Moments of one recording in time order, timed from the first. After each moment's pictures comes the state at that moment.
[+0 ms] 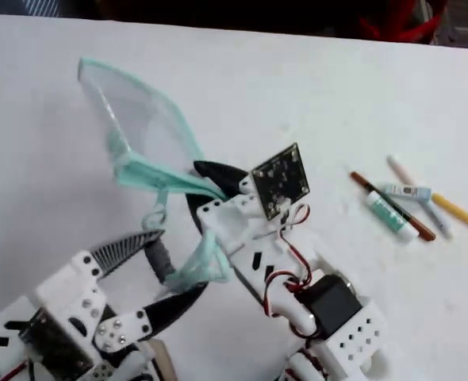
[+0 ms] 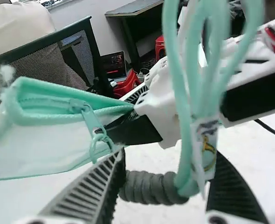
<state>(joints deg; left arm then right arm) 35.6 -94.7 34.3 84.4 -17.8 -40.4 -64.0 48.8 37.2 -5.8</state>
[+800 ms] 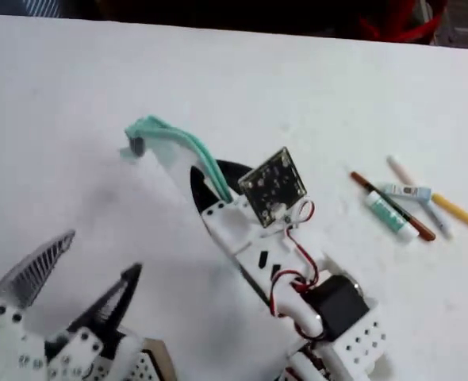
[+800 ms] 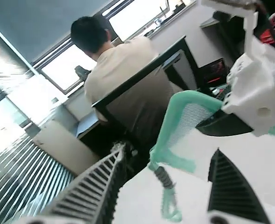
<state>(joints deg) 12.4 -94.8 20.8 85.9 -36.3 -39.5 -65.2 47.3 41.0 5.5</state>
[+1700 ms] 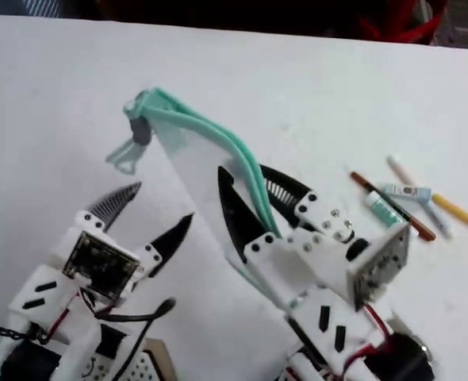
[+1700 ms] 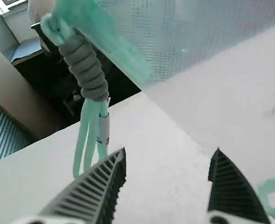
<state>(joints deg) 15.7 -94.6 53.2 66.9 -17.3 -40.3 -78.9 35.8 46.6 3.6</state>
